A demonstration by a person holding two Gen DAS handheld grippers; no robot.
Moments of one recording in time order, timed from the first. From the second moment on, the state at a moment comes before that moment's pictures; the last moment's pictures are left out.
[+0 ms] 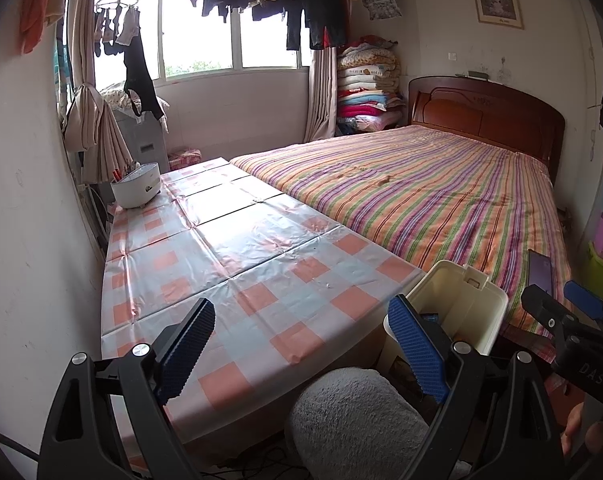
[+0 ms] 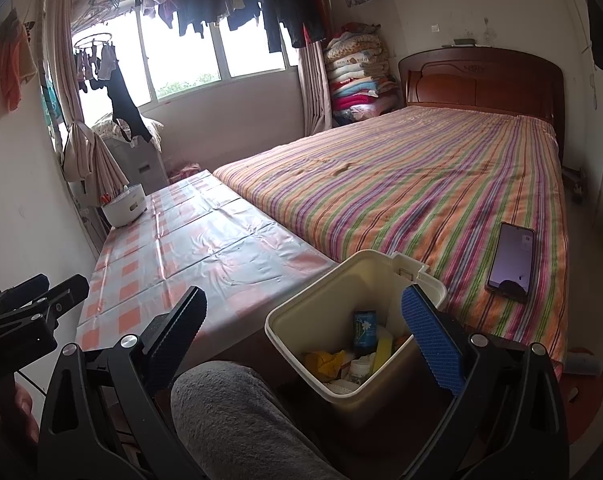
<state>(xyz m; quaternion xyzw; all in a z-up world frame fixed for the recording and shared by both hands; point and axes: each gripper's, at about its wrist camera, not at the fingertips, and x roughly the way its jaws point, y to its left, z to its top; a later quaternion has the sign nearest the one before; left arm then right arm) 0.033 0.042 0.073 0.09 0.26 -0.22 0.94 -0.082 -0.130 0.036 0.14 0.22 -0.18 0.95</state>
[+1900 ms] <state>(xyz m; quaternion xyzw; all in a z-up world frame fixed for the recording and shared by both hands) 0.028 0.036 0.072 0.10 0.28 -0.22 0.93 -0.084 -0.141 0.029 0.14 0.23 -0.18 0.95</state>
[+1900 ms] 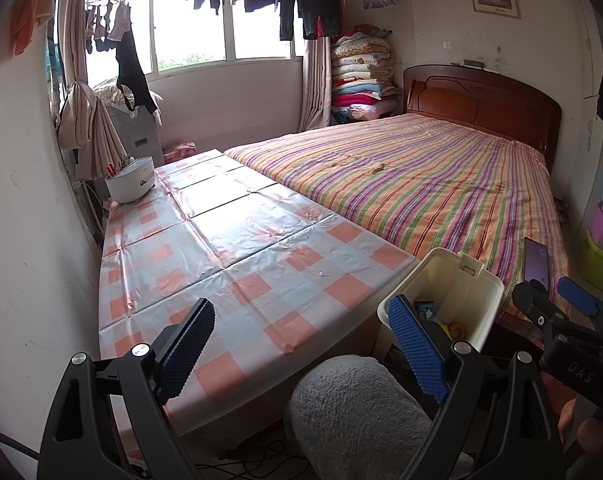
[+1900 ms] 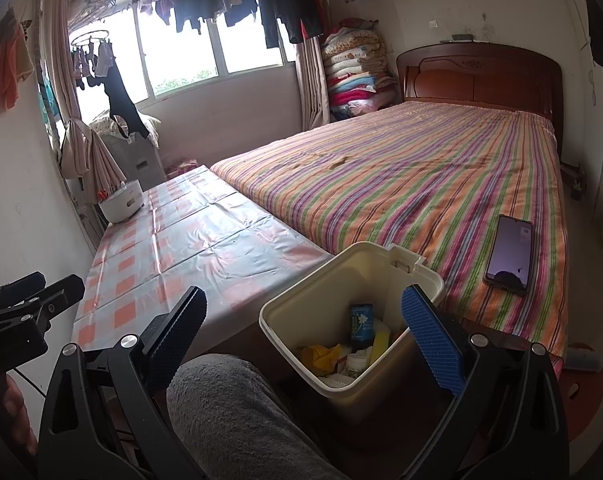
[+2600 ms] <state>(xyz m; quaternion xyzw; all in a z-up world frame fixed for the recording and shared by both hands) 0.012 0.013 0.059 0.15 0.30 -0.28 0.90 -0.085 -0.146 0.024 0.15 0.23 -0.18 0.95</state>
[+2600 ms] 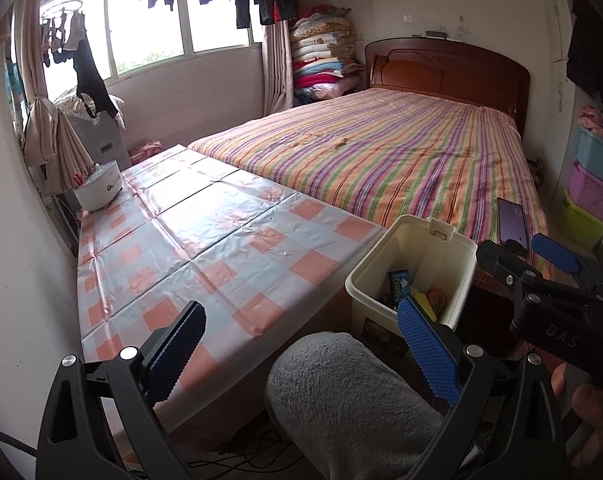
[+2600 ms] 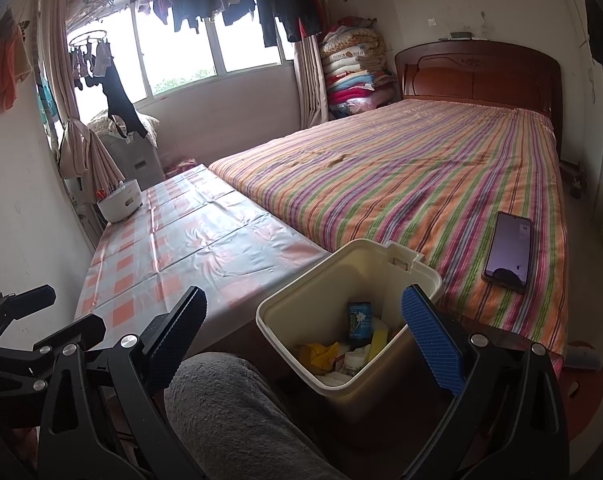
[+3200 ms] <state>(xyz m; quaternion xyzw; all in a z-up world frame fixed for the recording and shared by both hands) 0.009 0.008 0.056 0.16 0.31 -0.29 0.89 -0.088 -0.147 0.024 0.15 0.23 -0.18 0.94</state>
